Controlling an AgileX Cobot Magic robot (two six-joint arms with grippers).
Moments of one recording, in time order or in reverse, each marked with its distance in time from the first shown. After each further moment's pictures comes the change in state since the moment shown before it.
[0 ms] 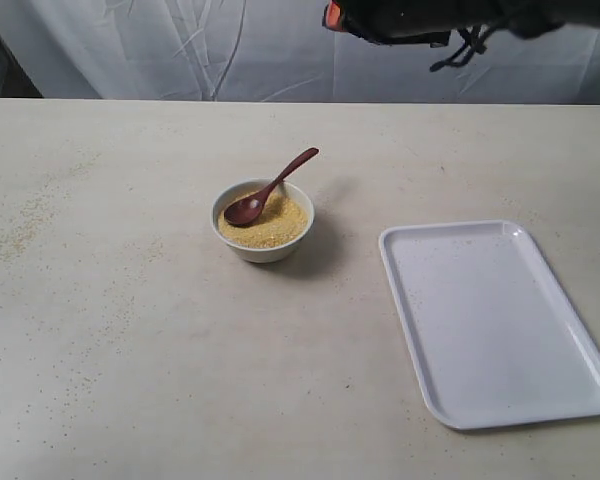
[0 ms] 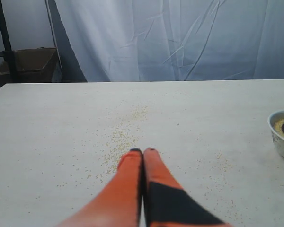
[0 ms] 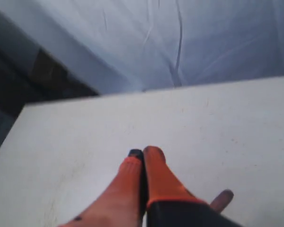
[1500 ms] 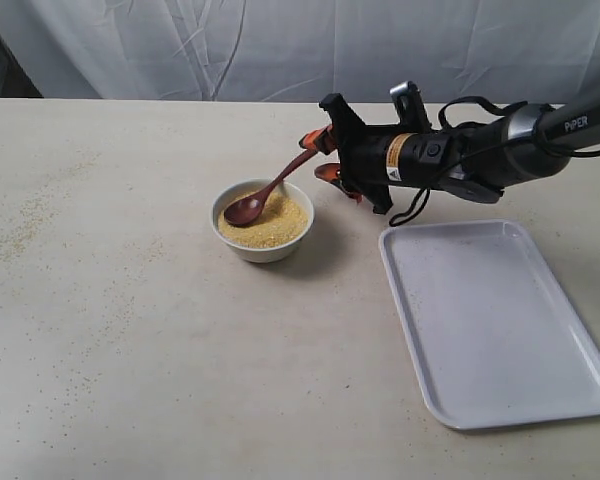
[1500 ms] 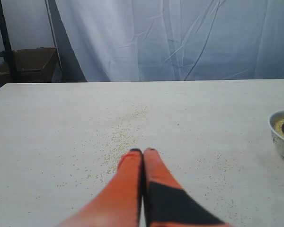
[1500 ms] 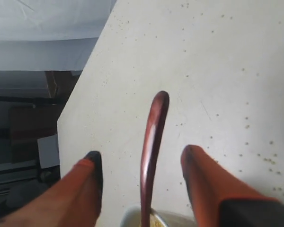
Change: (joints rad) left arm 0.000 0.000 0.000 0.000 0.000 0.000; right arm -0.079 0.410 0.149 -1.883 -0.764 2.424
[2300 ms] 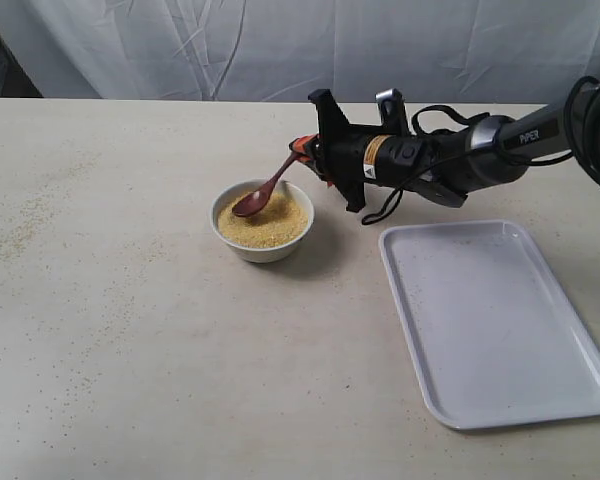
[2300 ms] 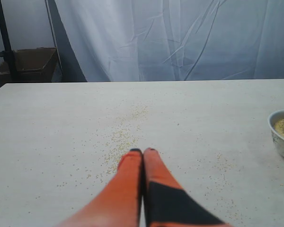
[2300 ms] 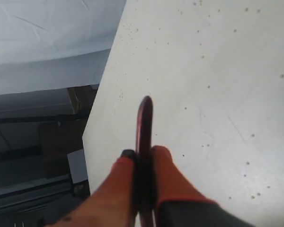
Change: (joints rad) left arm 0.000 0.000 0.000 0.000 0.000 0.000; right arm 0.031 0.108 -0.122 0.127 -0.022 0.044
